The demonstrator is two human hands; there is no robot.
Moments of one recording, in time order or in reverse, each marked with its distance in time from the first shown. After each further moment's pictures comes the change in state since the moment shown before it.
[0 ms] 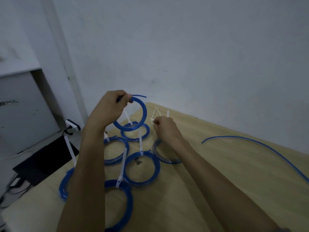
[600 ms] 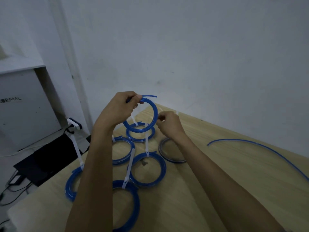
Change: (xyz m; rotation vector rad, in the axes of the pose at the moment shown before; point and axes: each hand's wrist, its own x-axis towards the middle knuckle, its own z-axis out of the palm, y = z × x) left_hand 0.003 -0.007 0.000 -0.143 -0.065 -0.020; right_hand 0.014 -0.026 -0.004 0.222 0.077 0.061
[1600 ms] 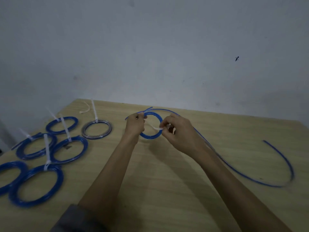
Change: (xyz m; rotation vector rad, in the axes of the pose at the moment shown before) left_hand -0.112 0.124 0.282 -0.498 -0.216 -0.285; right_hand -0.285 0.092 -0.228 -0.278 0.324 -0.177
